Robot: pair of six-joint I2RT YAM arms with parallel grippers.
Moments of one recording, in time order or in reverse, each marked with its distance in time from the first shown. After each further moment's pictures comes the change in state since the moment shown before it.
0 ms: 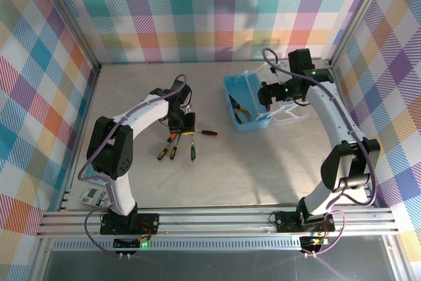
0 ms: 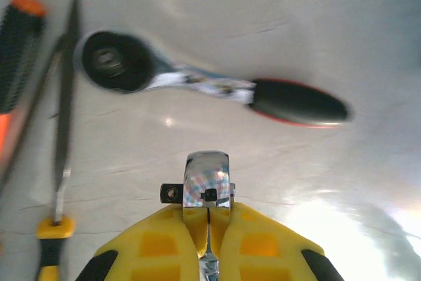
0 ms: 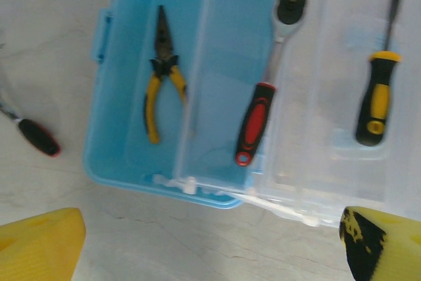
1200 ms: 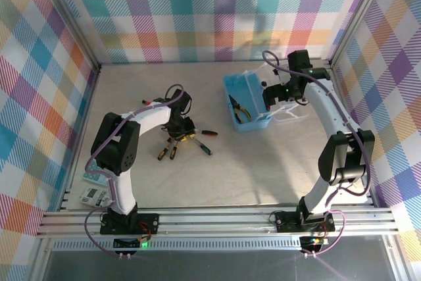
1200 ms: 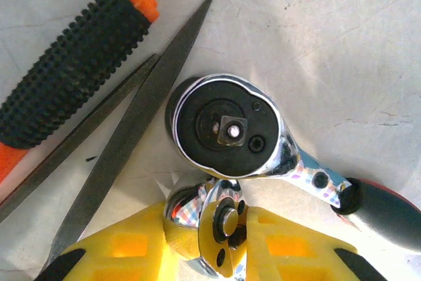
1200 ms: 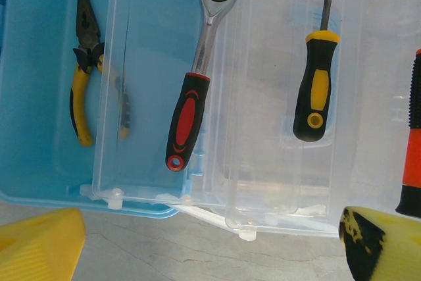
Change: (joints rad) left arm 0.011 0.068 -0.150 0.203 -0.101 -0.315; right arm -0.035 0.077 0.000 0.021 0.150 -0.023
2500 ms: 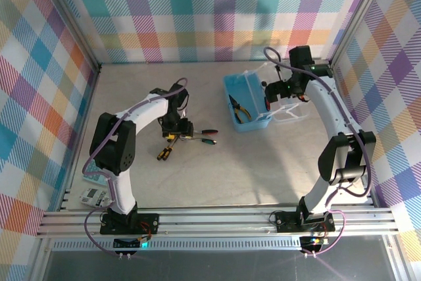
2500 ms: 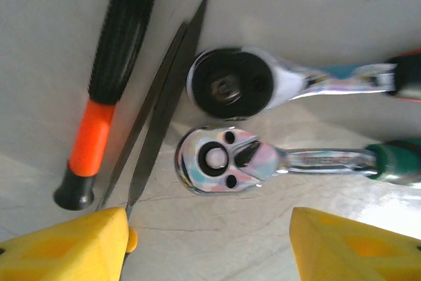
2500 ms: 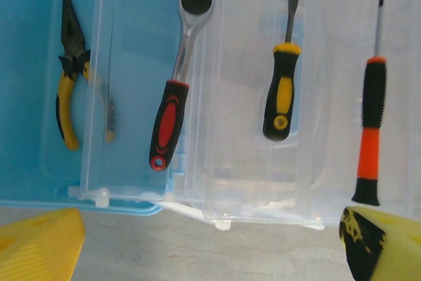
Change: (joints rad) left arm 0.031 -0.009 0.101 -0.283 -0.048 0.420; right arm -0.004 0.002 0.057 -0.045 0.052 -0.007
